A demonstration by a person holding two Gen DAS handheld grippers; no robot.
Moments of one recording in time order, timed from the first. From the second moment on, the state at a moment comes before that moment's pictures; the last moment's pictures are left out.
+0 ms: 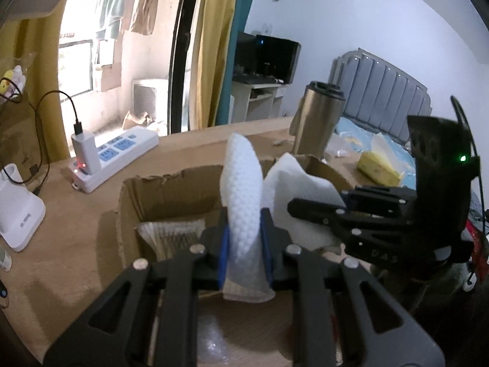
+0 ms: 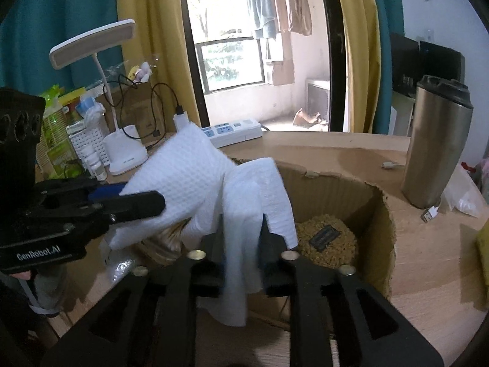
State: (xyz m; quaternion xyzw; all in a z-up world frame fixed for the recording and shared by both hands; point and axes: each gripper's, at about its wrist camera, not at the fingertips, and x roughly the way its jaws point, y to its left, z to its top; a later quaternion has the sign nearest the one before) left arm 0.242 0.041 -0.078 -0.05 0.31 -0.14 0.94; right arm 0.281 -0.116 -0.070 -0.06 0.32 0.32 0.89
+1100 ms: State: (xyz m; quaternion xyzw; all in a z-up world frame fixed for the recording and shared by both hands) left arm 0.200 0.036 -0.057 -0.04 0.28 -0.12 0.95; right arm 0.251 -0.181 -0.040 -0.05 0.27 0.26 0.93
